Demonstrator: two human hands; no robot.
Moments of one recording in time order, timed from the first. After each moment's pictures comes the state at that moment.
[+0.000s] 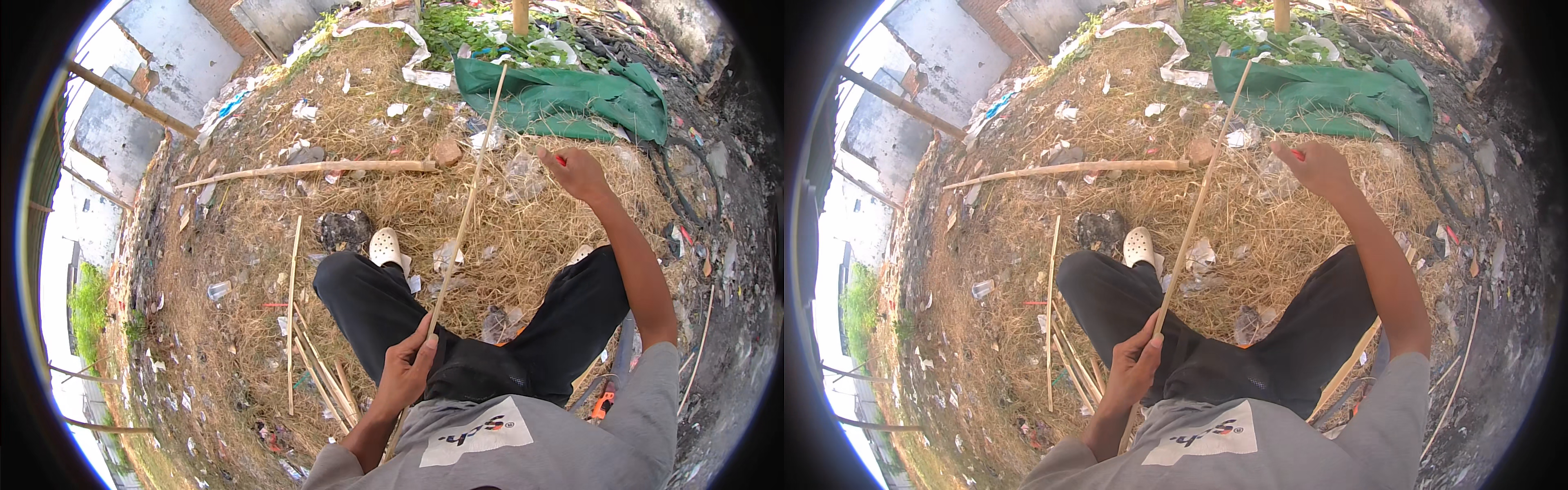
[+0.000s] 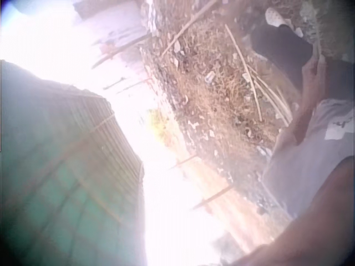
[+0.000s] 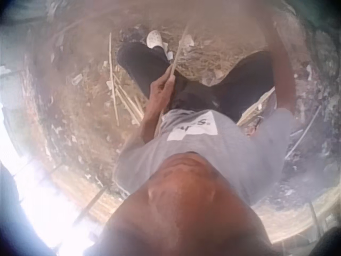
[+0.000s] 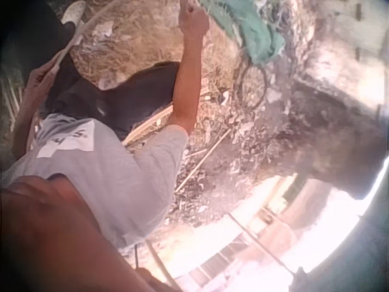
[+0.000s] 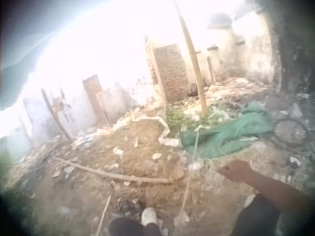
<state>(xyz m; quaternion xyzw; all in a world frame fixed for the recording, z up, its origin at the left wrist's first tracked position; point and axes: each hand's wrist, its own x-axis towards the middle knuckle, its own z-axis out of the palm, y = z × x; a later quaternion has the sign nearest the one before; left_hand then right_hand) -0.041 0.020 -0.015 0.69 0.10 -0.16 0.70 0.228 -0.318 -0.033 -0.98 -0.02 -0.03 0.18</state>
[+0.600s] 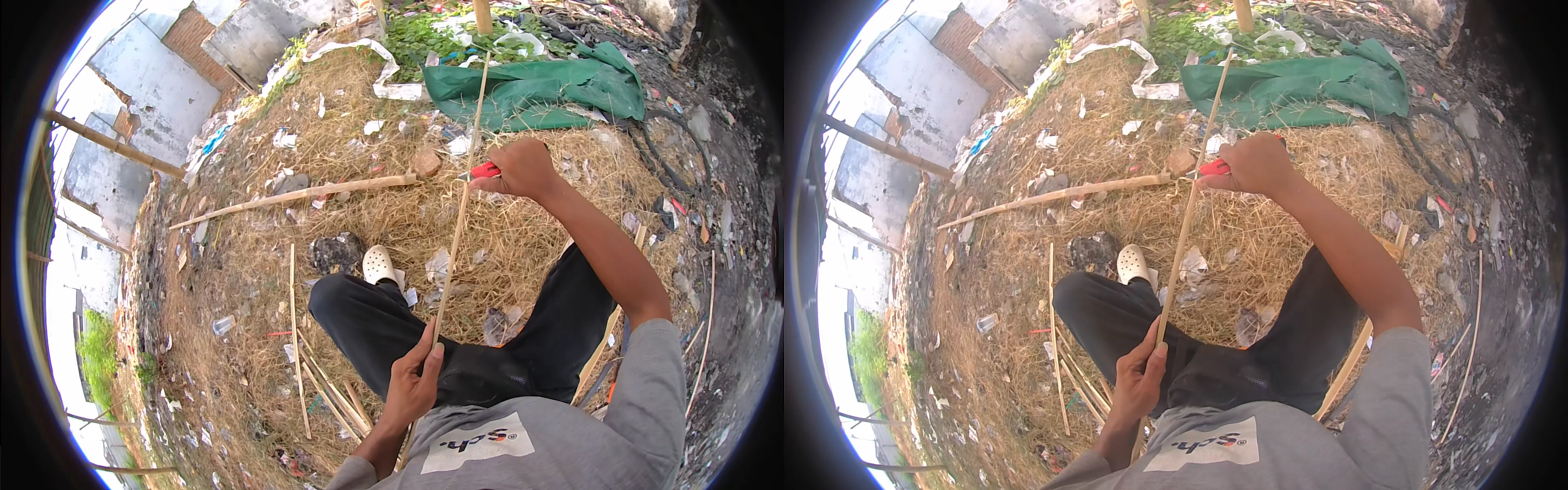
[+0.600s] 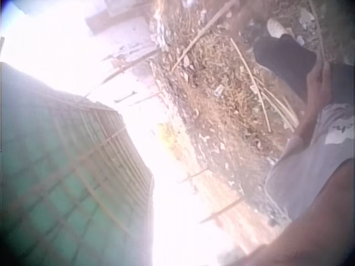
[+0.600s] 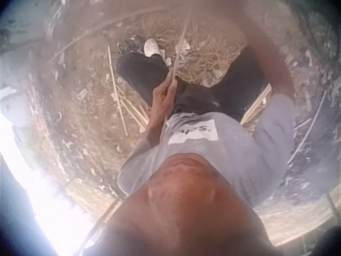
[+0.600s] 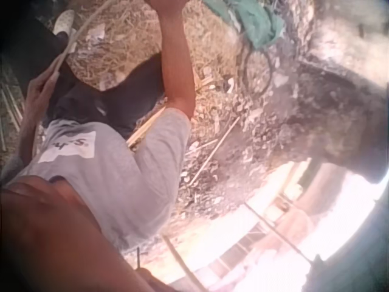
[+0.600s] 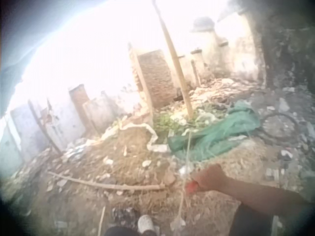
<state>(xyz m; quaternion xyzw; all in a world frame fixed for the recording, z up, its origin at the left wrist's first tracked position) -0.045 0.006 -0.001 0.74 0.06 -0.18 0.65 0.231 -0.270 -0.030 -0.94 -0.17 -0.27 0.07</state>
